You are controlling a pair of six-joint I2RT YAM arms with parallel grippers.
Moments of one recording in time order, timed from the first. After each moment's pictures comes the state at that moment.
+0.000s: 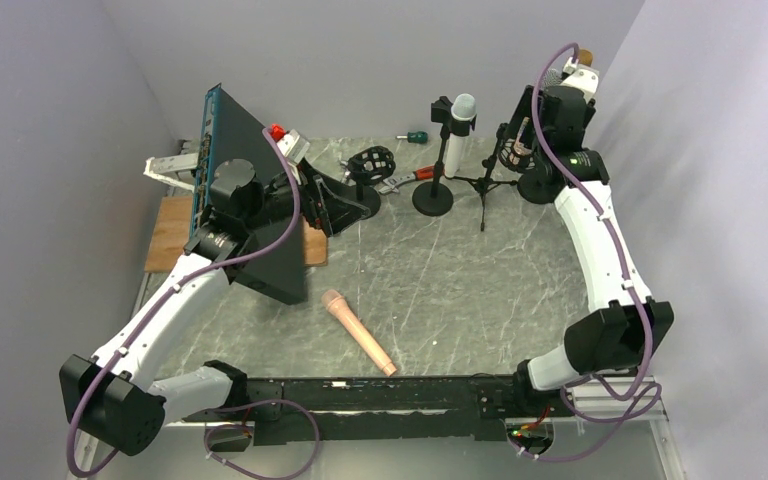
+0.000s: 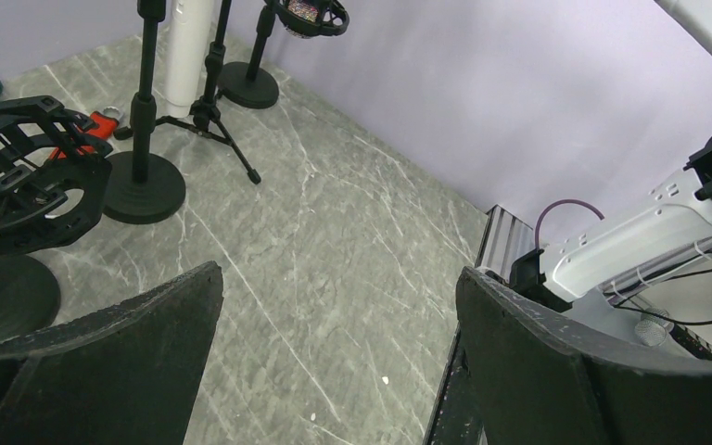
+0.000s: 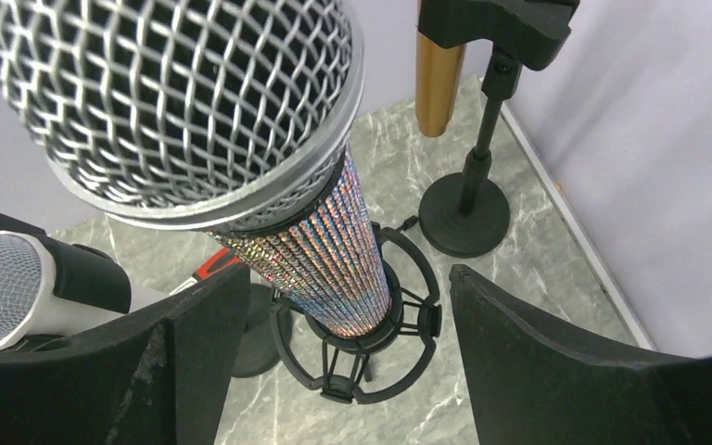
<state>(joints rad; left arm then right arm) -0.42 1.13 1.05 0.08 0.72 -0.41 0.11 1.47 1.61 -0.47 0.38 0.28</state>
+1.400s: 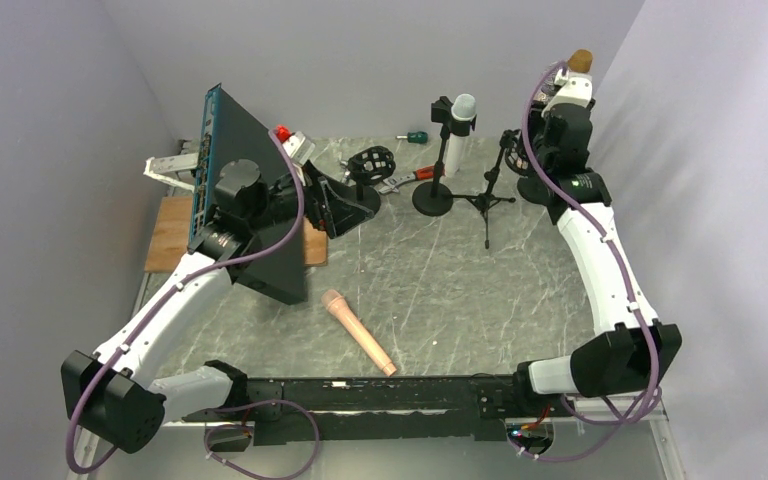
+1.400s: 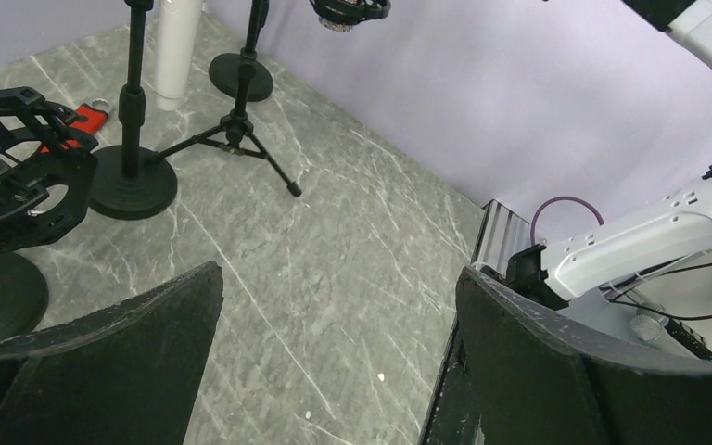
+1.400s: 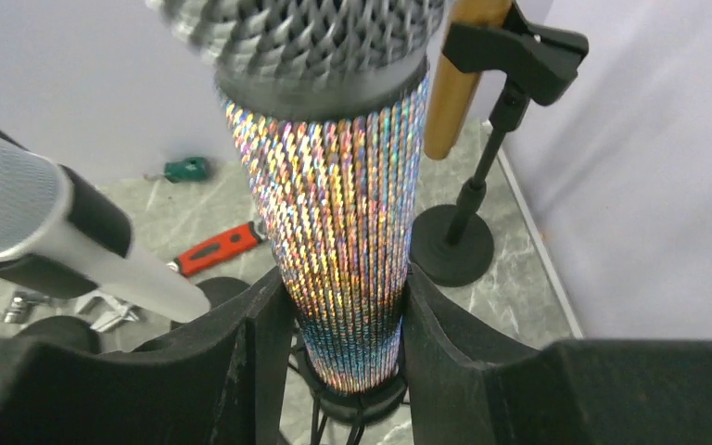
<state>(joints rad) -0.44 1.15 1.05 0.08 0.71 -0.41 0.11 1.35 1.46 -0.29 0.28 0.11</state>
